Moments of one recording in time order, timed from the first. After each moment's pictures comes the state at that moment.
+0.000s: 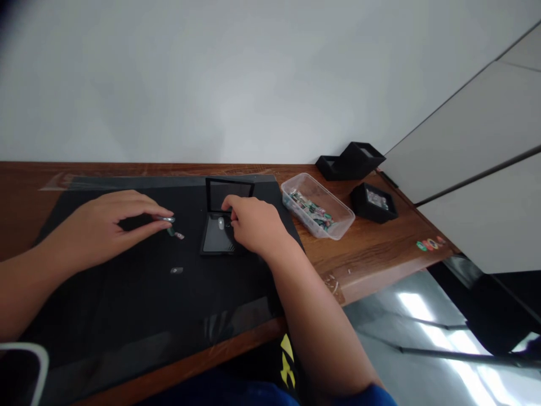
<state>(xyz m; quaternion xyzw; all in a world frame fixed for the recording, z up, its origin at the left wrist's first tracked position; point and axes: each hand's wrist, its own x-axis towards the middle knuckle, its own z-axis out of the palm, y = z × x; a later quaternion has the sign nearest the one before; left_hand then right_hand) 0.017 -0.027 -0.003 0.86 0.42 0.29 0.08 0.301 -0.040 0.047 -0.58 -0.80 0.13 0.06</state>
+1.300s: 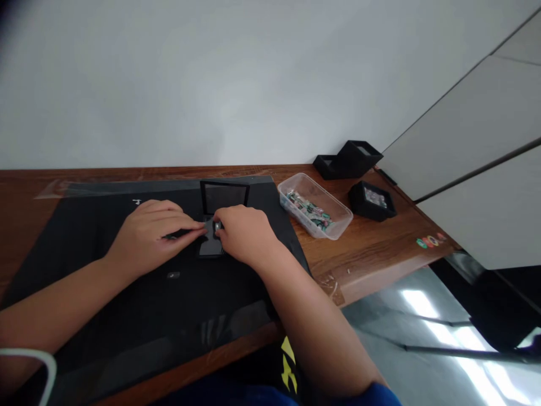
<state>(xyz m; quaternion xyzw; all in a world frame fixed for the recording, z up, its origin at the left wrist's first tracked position) 0.082 -0.033 -0.010 0.88 0.33 0.35 -0.04 0.289 -0.045 0.044 -0.57 -0.82 0.11 0.02</state>
